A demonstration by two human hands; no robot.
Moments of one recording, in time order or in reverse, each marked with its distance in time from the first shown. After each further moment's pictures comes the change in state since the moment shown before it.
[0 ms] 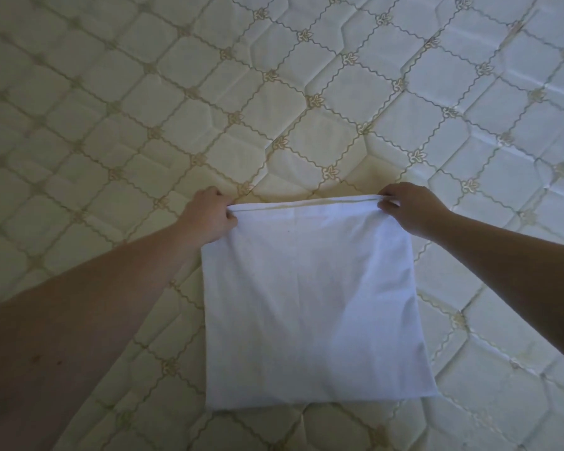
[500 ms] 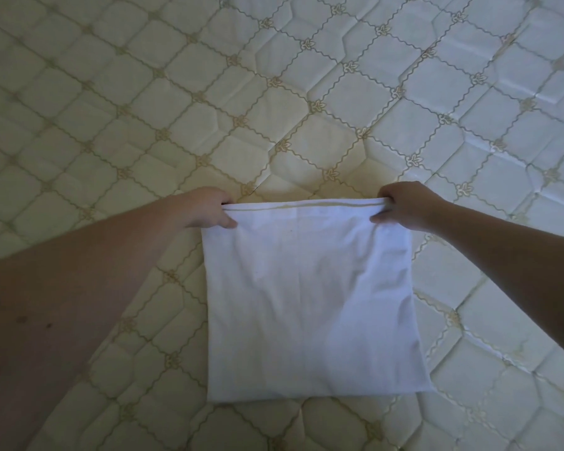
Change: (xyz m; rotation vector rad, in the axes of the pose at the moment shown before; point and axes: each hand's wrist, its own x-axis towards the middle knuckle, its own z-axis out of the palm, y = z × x) left_hand 0.005 -0.007 -0.037 -0.058 -0.316 -0.004; right_hand -0.010 -0.019 -0.026 -0.085 -0.132 -0.049
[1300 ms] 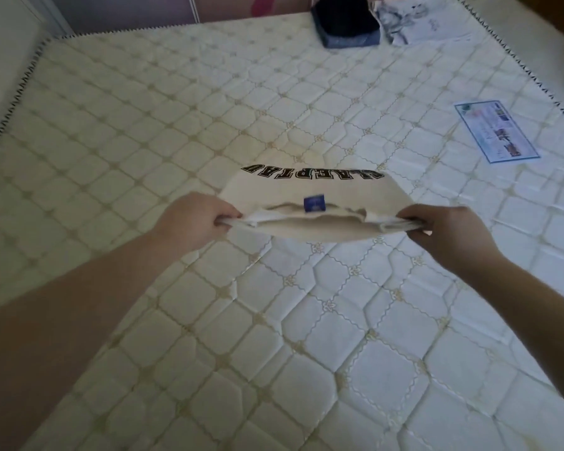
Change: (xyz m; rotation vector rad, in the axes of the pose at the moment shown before) left_hand -0.152 0.046 -0.124 0.086 0.646 0.314; right_hand -0.152 -0.043 -0.136 -0.025 0.709 -0.216
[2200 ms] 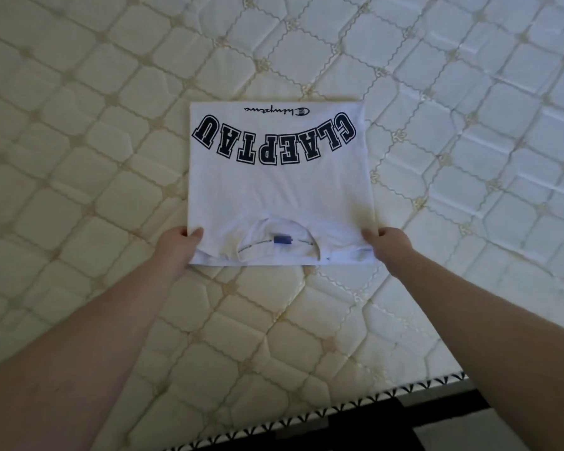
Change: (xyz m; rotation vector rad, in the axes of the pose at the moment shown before) left_hand -0.119 -0.001 0.265 -0.652 -0.187 -0.925; right_hand -0.175 0.087 0.201 0.387 -0.495 1.040
